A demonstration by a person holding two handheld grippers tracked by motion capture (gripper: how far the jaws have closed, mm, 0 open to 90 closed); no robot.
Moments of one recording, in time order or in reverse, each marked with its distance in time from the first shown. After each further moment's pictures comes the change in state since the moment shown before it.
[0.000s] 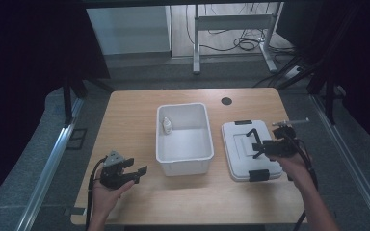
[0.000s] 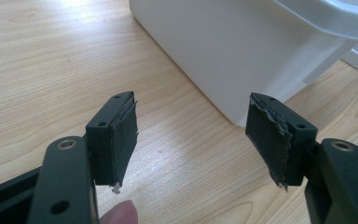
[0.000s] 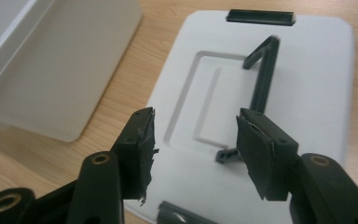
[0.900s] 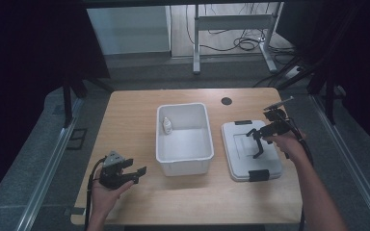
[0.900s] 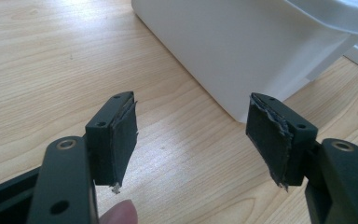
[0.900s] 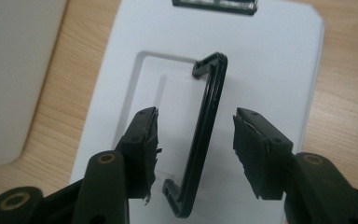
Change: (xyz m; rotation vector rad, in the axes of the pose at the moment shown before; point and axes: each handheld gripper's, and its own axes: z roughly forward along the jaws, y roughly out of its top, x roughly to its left) left arm 0.002 -0.001 -0.001 0.010 0.003 0.004; right arm -0.030 0.054 0.042 0.251 -0.085 0.059
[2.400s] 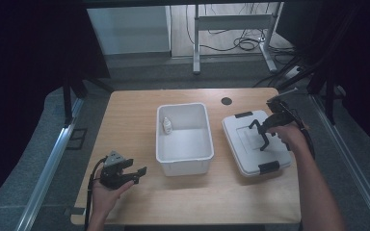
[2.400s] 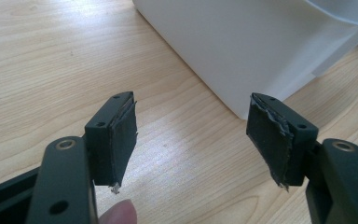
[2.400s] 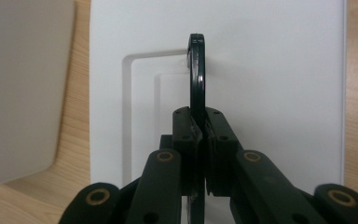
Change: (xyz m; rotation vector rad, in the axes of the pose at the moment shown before) left arm 0.000 -0.001 0.003 0.014 0.006 0.003; right arm -0.007 0.024 -0.016 0.063 0.053 0.111
